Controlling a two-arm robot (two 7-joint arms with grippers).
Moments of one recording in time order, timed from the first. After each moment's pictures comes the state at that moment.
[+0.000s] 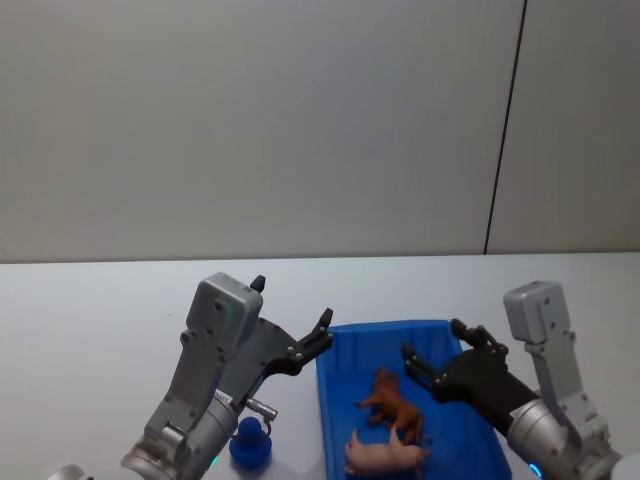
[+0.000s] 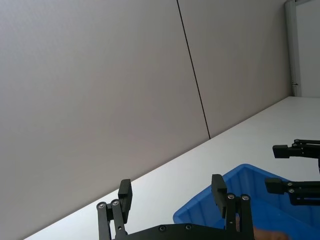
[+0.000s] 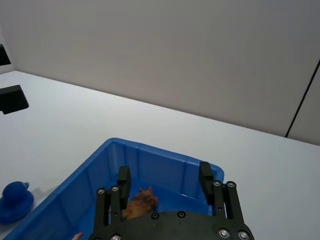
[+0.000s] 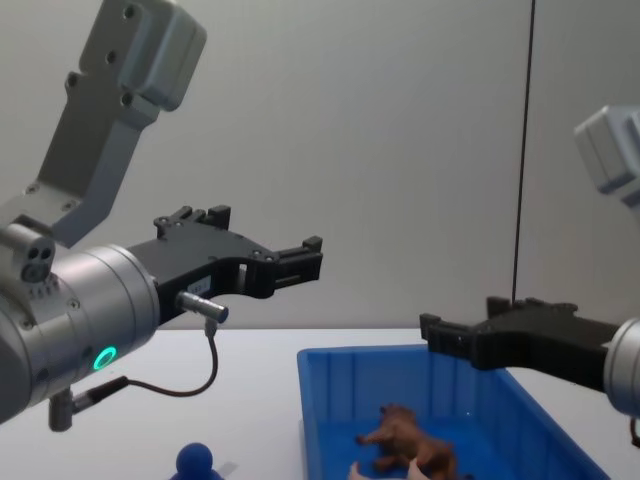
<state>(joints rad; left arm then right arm) -0.24 0.38 0.45 -1.63 -0.20 0.01 -0.01 0.20 0.14 -0.26 -1.48 0.11 0.13 0.26</state>
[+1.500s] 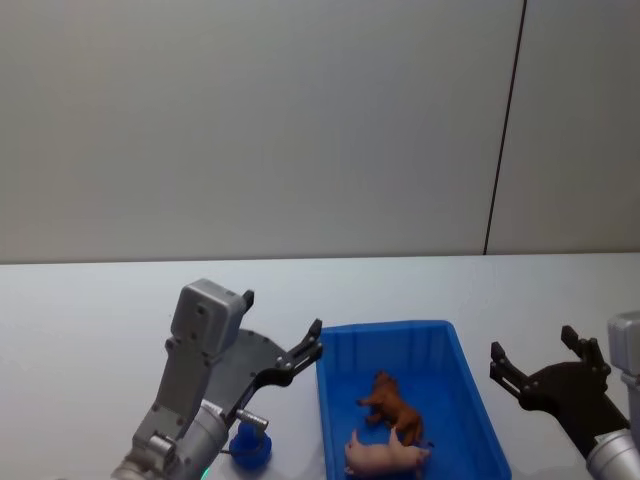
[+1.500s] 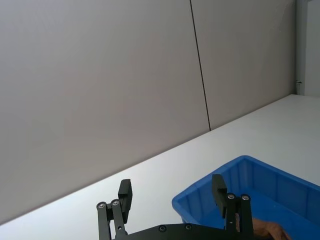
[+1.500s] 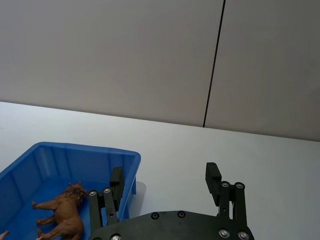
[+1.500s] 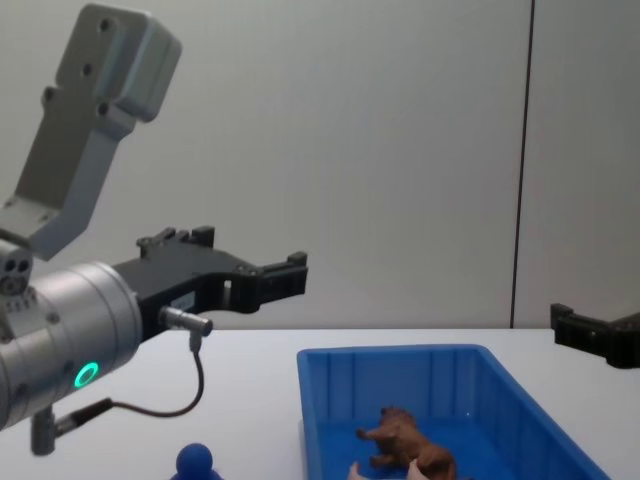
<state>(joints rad) -0.21 0.40 0.44 -1.65 -0.27 0.05 0.01 0.03 0.22 -0.21 -1.64 0.15 0.07 0.01</state>
